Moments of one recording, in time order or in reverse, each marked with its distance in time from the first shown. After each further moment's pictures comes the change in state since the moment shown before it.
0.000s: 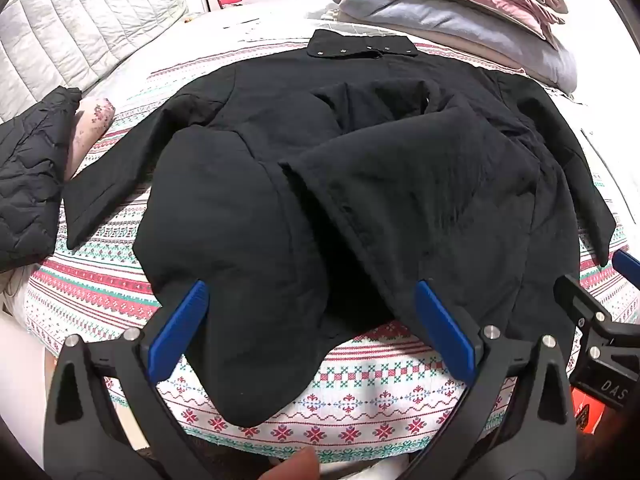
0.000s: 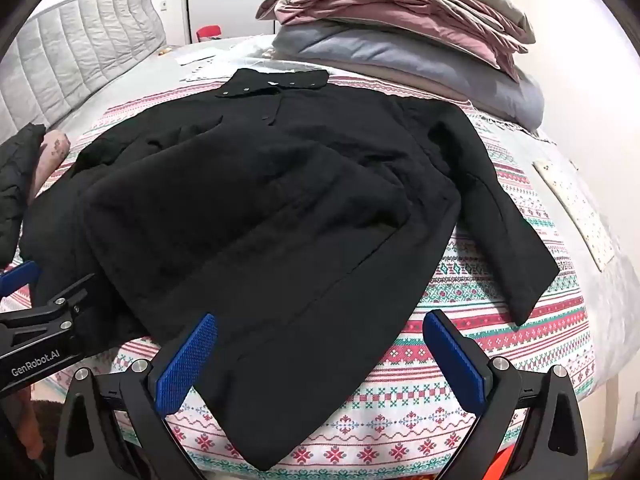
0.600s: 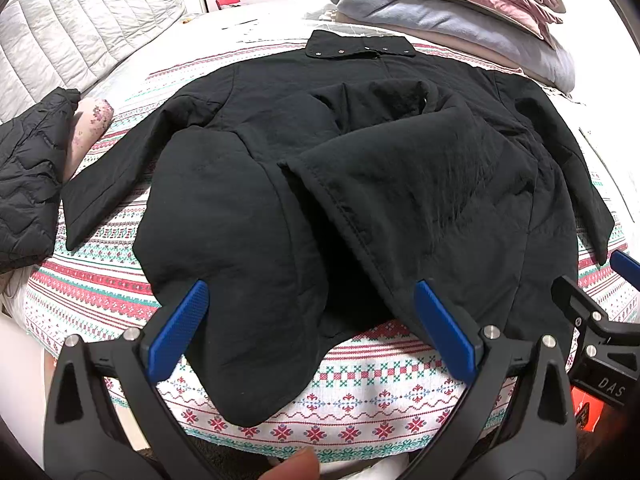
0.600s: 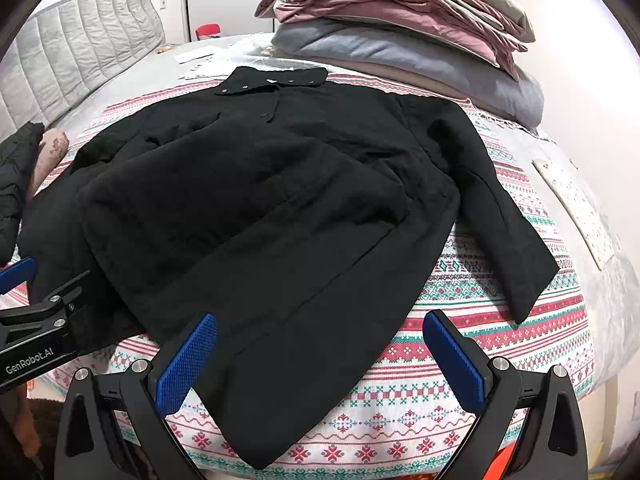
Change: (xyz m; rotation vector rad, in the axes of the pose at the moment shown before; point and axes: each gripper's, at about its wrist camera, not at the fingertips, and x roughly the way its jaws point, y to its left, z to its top) left arm -0.001 -0.002 0.000 -0.003 0.001 -0.001; right arm 0.003 -0.001 -0.002 -0.002 0.005 -0.001
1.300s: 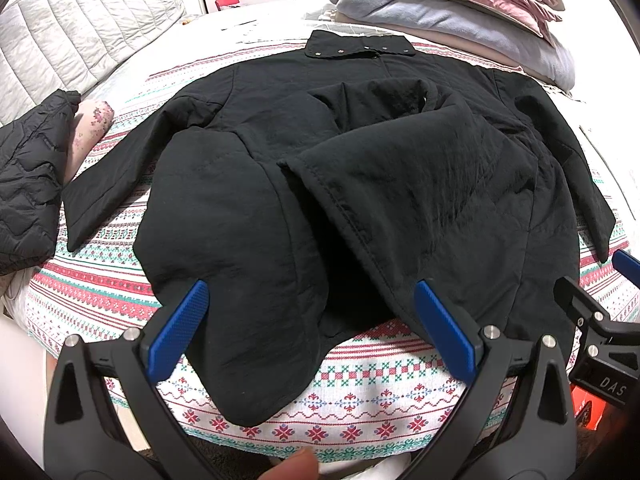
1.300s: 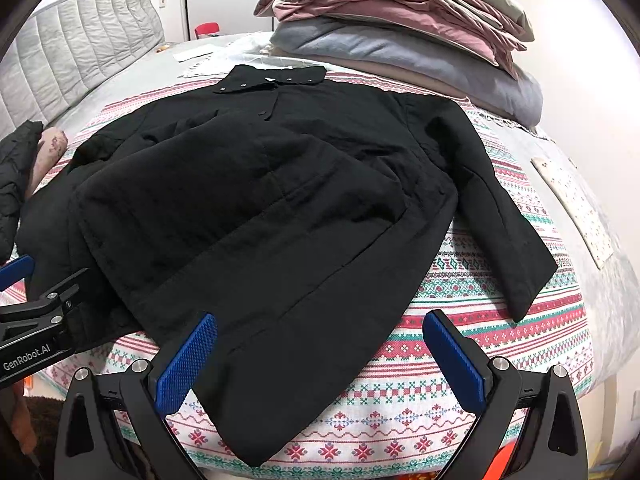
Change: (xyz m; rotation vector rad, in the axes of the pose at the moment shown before) left arm -0.002 0.003 0.000 0.006 0.001 0.005; right arm 0.000 -0.002 -0.001 -0.001 0.000 -0.001
